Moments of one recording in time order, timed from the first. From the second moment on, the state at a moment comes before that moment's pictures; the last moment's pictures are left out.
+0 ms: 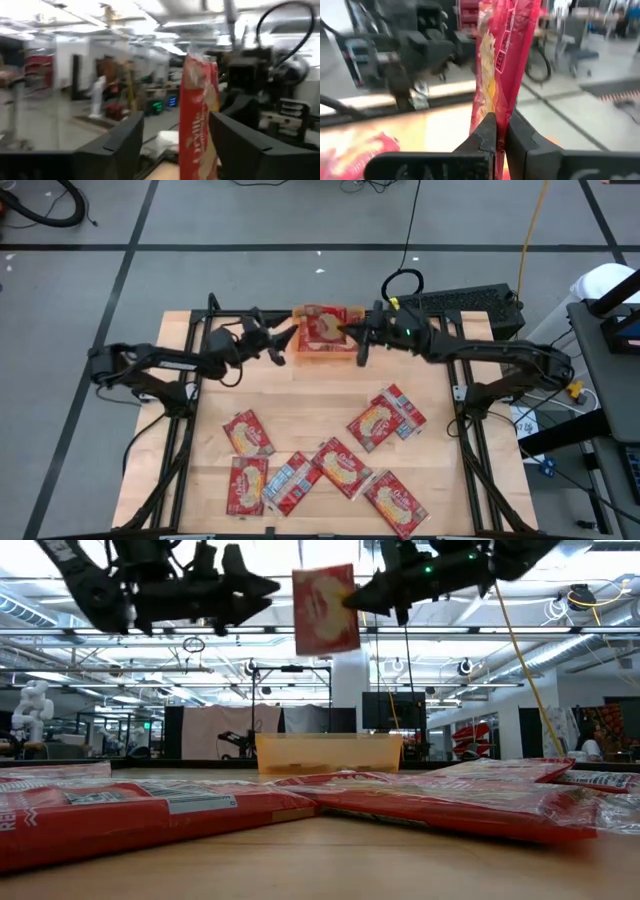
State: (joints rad) left arm 0.37 1.35 0.49 1.18 -0.06 -0.08; right arm -0.38 1.31 0.85 0.34 -0.06 0.01
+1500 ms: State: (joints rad) left arm 0.24 1.26 0.36 1.05 -0.11 -0.15; right arm -0.77 1.61 0.74 0.35 -0.33 0.24
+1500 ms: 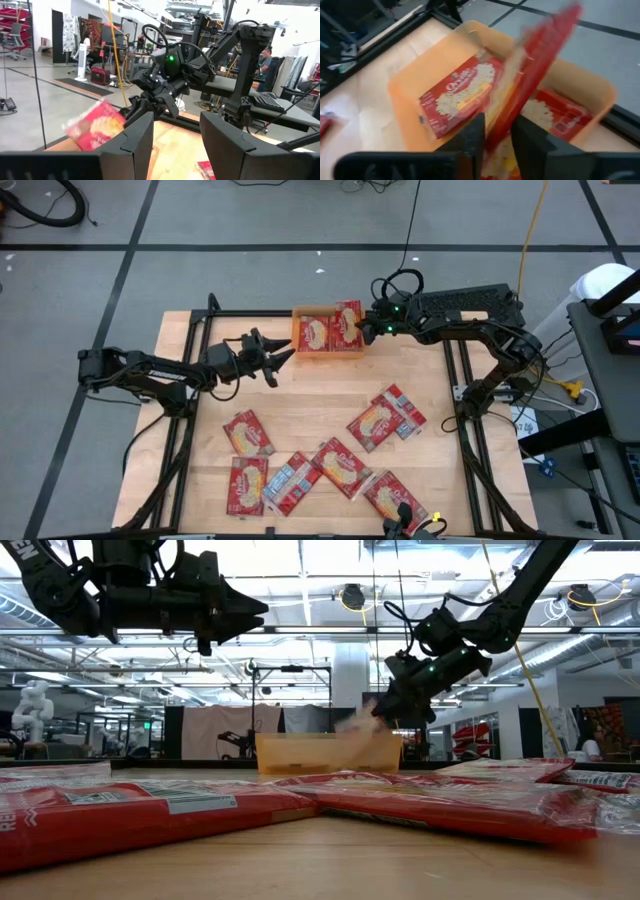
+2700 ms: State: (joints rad) left arm -0.04 1.26 0.36 0.37 -0.20 -0.36; right arm -0.21 1.43 0.74 0.25 -0.29 -0.09
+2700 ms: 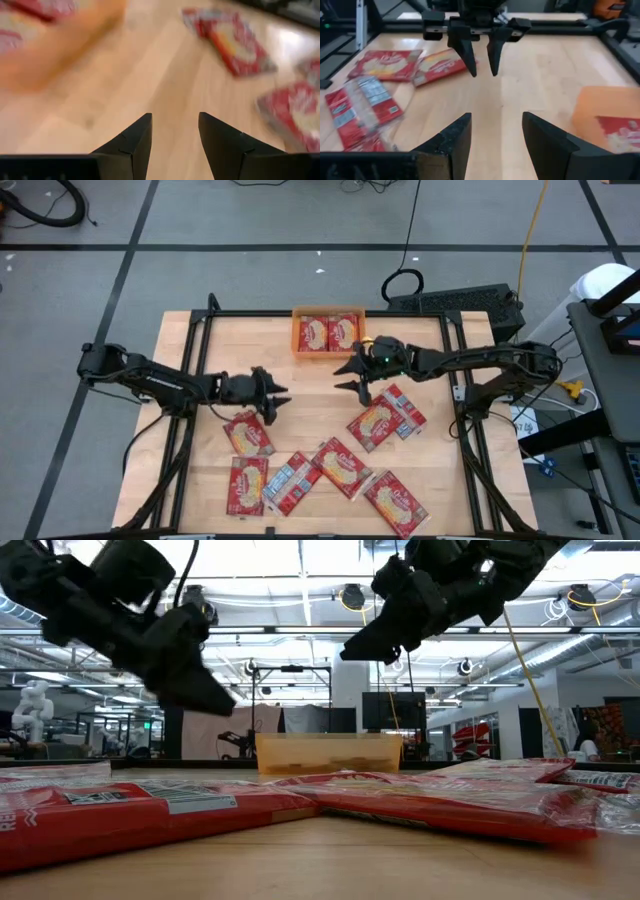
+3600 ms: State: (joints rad) left arm 0.02 1.26 0.60 -0.74 0.00 -0.41; right arm -0.17 1.43 0.45 0.73 -0.23 -0.07
